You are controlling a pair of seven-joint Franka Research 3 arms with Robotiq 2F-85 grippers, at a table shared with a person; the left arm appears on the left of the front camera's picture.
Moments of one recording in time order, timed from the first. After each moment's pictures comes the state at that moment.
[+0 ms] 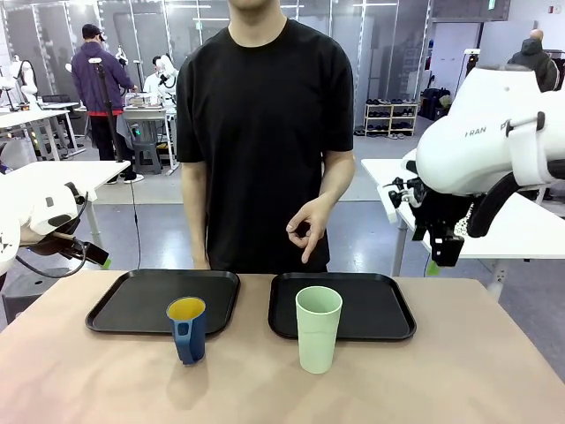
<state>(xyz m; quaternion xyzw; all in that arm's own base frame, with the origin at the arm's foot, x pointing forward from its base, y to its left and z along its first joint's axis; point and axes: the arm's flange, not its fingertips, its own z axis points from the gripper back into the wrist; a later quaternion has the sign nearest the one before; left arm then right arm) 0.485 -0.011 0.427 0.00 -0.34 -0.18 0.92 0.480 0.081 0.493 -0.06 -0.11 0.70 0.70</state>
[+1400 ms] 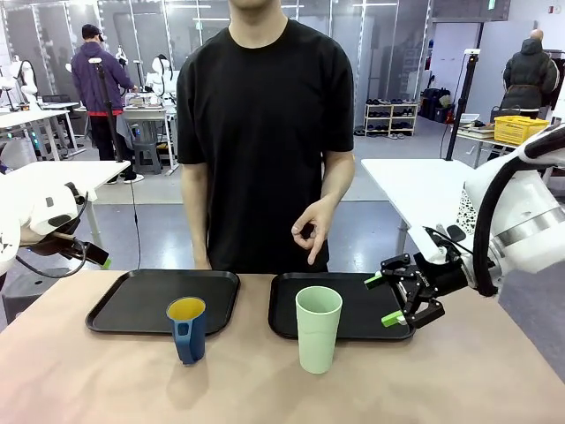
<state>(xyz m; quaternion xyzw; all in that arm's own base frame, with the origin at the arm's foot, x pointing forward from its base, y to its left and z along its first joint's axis) 0.485 -0.011 0.427 0.00 -0.34 -0.18 0.92 0.484 0.045 0.331 0.35 -0.40 0.67 0.52</state>
